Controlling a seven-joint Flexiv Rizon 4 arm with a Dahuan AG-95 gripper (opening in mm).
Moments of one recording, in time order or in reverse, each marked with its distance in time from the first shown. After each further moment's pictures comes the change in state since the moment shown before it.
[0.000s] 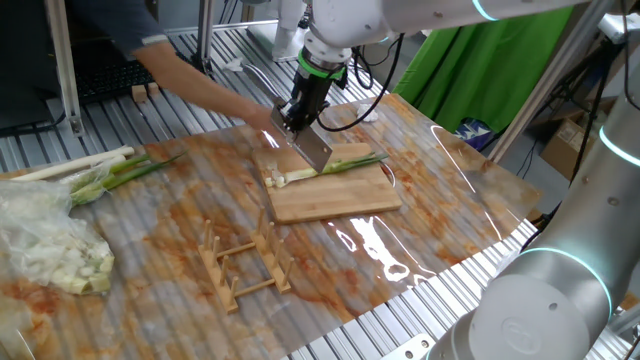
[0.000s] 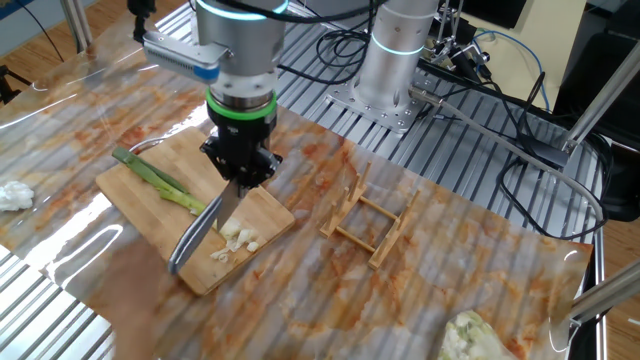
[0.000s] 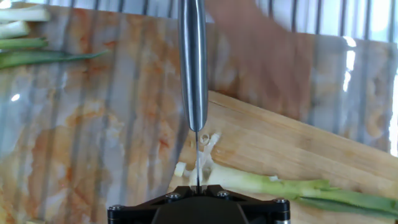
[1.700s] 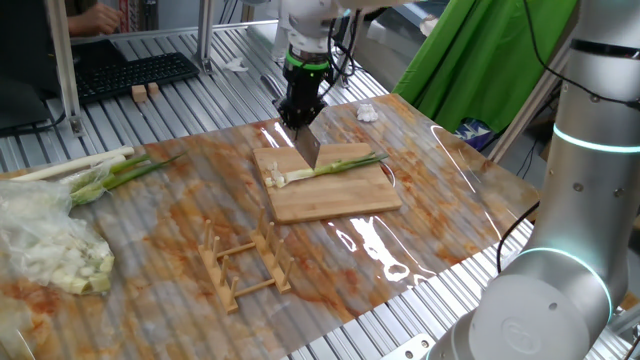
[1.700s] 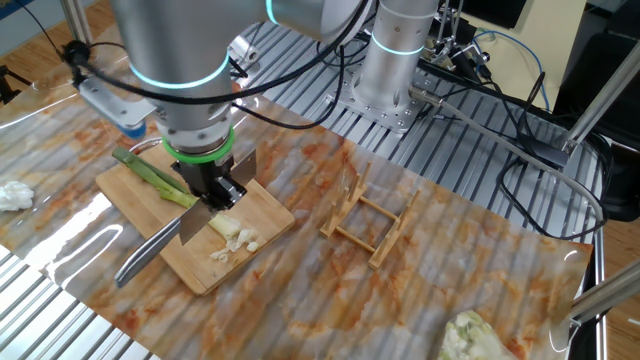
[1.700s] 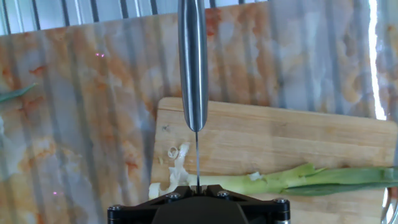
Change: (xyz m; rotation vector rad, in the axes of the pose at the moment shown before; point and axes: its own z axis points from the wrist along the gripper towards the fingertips) arm -0.020 -0.036 0.040 0.009 0.154 0.211
